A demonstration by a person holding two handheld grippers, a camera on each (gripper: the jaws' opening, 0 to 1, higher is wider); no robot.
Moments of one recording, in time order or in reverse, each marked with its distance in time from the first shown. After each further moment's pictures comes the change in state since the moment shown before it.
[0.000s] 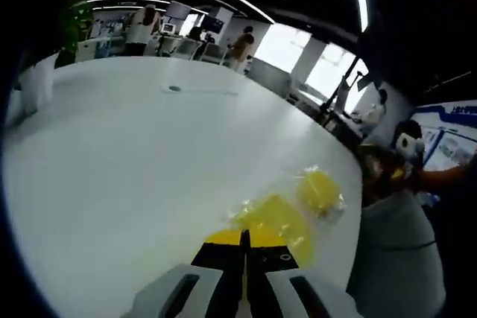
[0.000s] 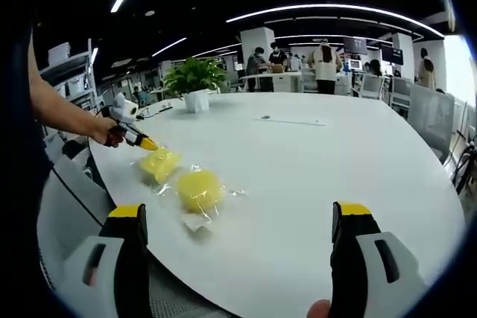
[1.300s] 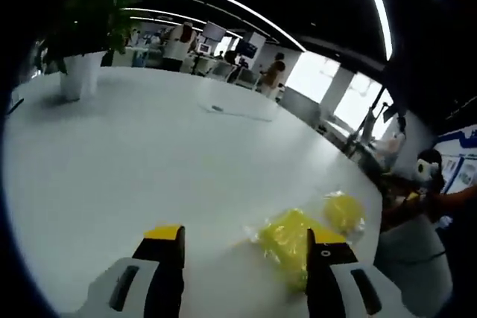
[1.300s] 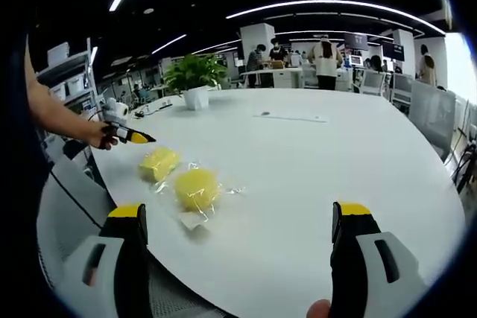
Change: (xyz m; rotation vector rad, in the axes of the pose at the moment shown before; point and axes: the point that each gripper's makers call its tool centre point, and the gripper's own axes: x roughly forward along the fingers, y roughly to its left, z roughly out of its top) left arm -0.042 0.031 0.007 -0.049 -0.195 0.161; right arm 0.003 -0.007 0.000 0.013 0.024 0.011
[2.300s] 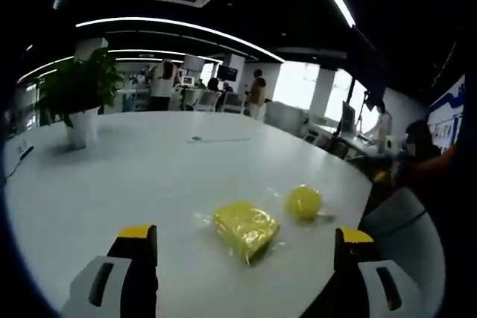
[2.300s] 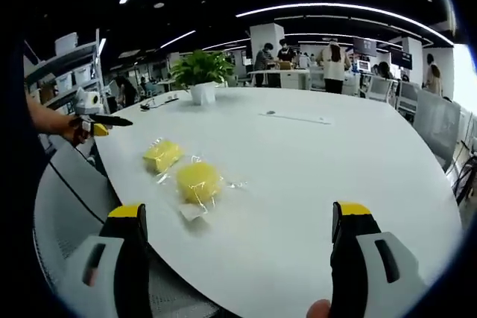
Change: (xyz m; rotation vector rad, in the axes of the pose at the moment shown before) left arm -0.075 -0.083 -0.007 0.122 -0.132 0.005; right arm -0.011 0.005 -0.012 -0.060 0.013 0.027
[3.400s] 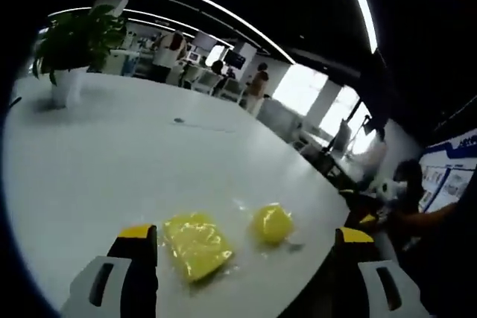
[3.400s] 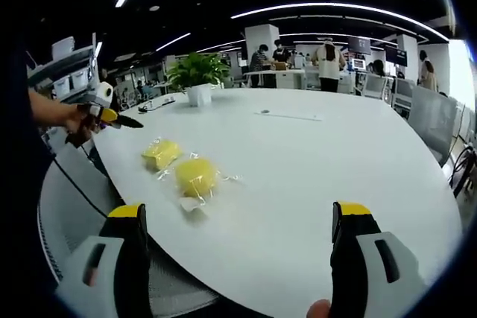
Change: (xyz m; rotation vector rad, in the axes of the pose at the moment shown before) left arm 0.059 -0.037 0.023 -0.246 0.077 -0.104; right arm -0.014 -0.007 -0.005 0.024 -0.013 -0.017
